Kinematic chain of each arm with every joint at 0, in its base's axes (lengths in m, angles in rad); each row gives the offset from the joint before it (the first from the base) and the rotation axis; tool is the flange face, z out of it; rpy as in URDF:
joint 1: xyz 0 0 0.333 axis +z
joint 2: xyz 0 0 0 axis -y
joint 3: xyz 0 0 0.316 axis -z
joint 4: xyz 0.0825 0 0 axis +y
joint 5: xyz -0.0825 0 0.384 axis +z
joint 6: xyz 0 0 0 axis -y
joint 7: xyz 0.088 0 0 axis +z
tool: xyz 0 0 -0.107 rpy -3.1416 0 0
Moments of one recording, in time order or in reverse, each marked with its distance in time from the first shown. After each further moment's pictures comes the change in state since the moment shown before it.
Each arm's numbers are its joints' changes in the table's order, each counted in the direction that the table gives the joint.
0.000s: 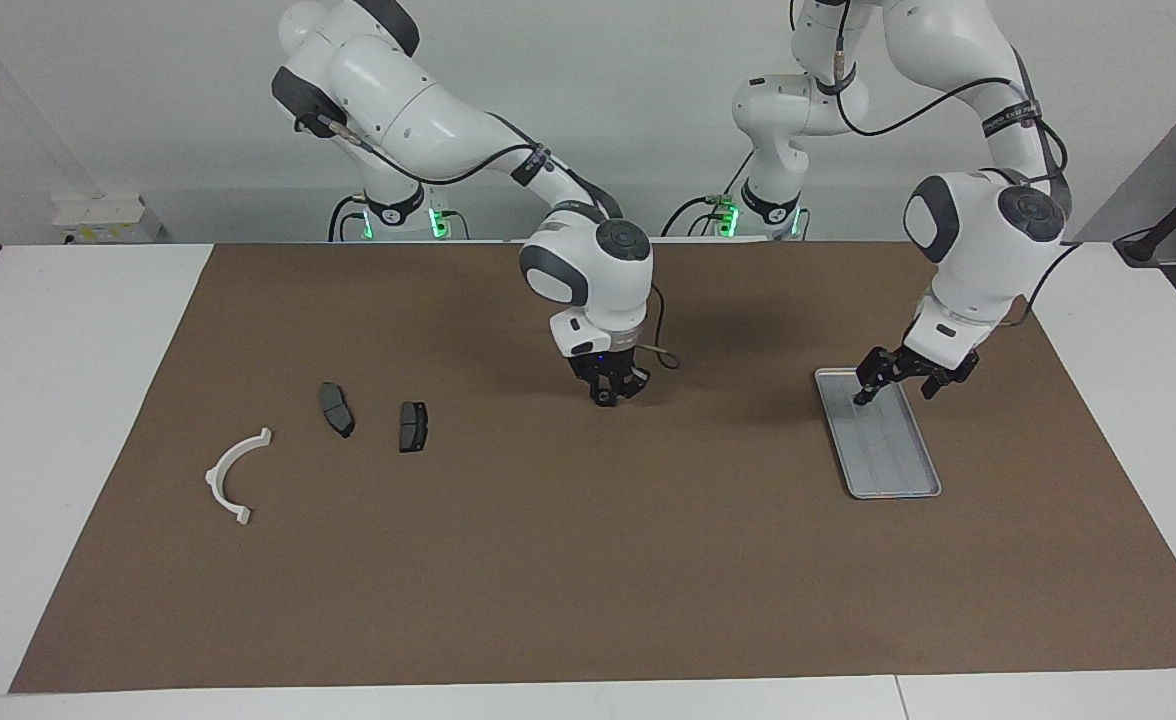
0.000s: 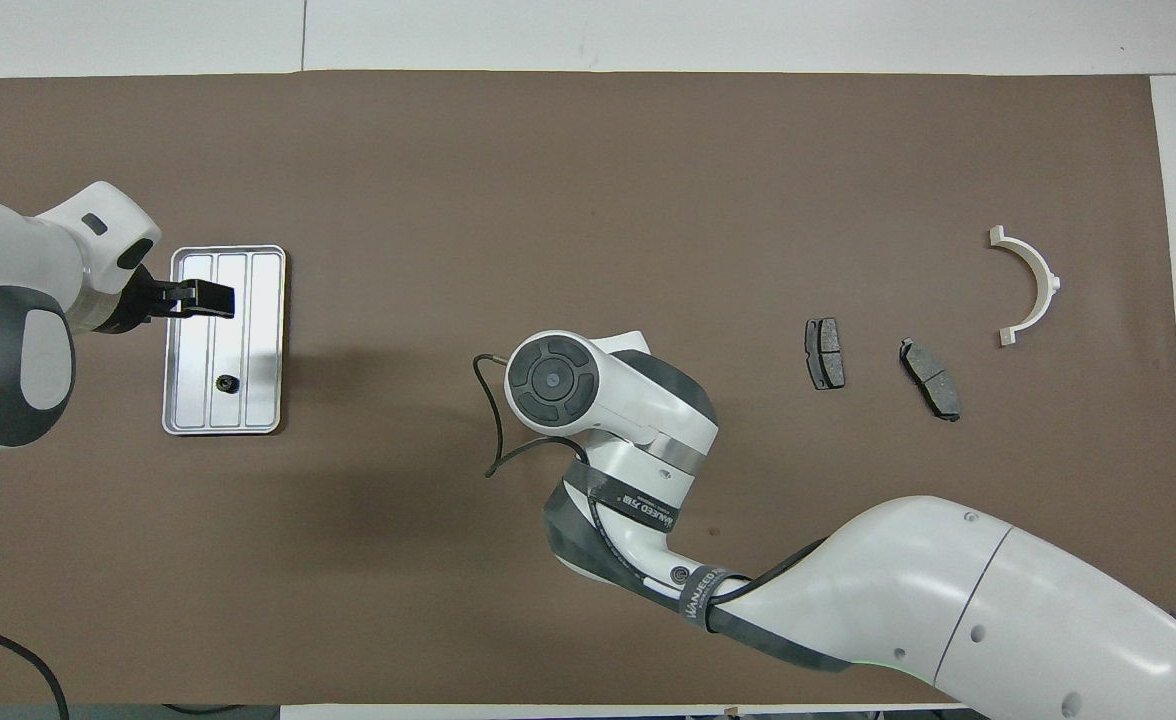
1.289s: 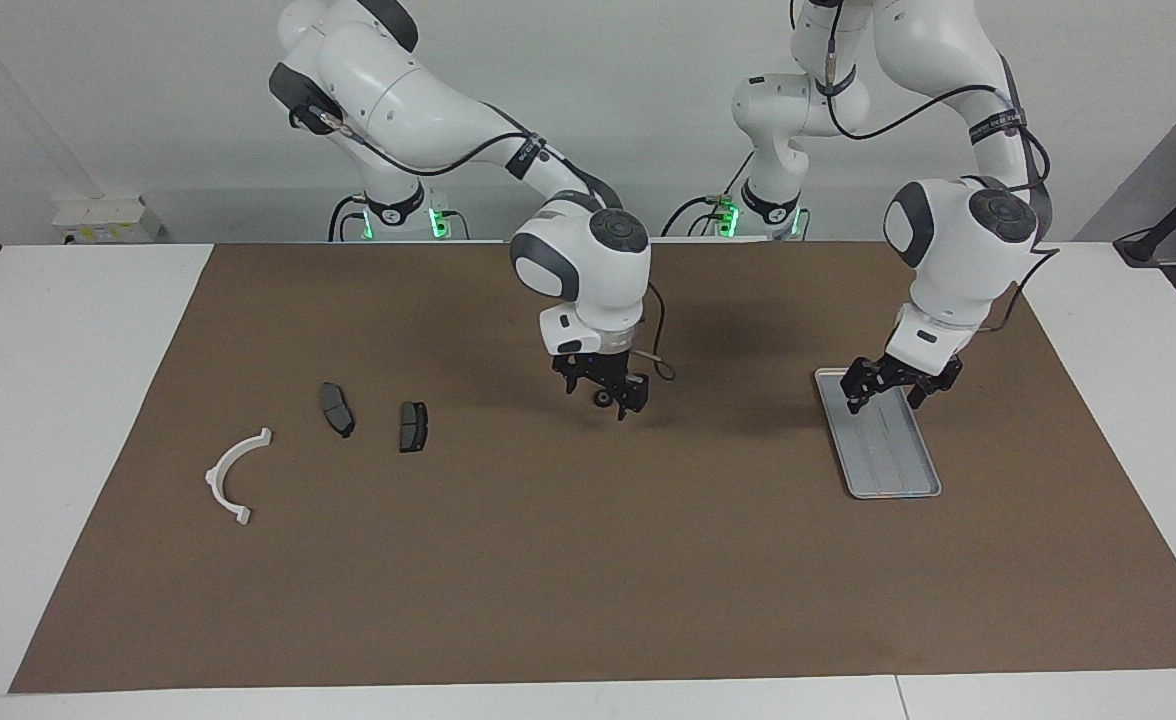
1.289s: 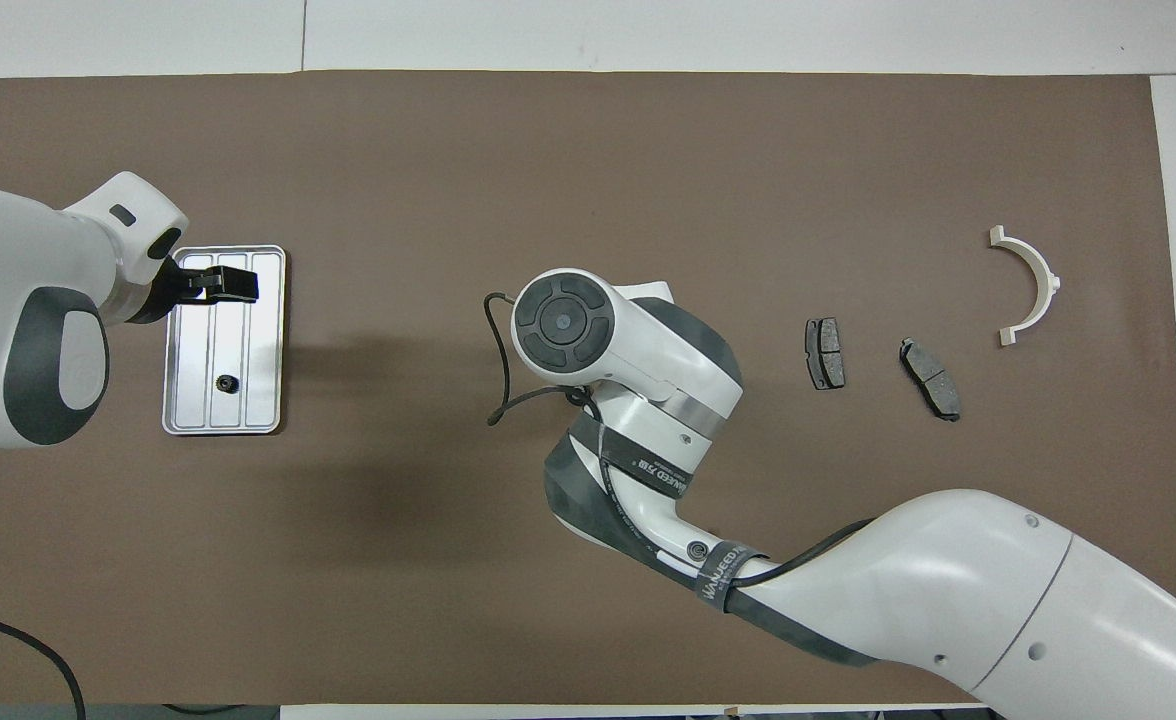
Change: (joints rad) left arm -0.039 -0.009 -0.001 0.000 0.011 0.052 0.084; right arm -0.014 0.033 0.003 -0.153 0.008 -0.143 0.007
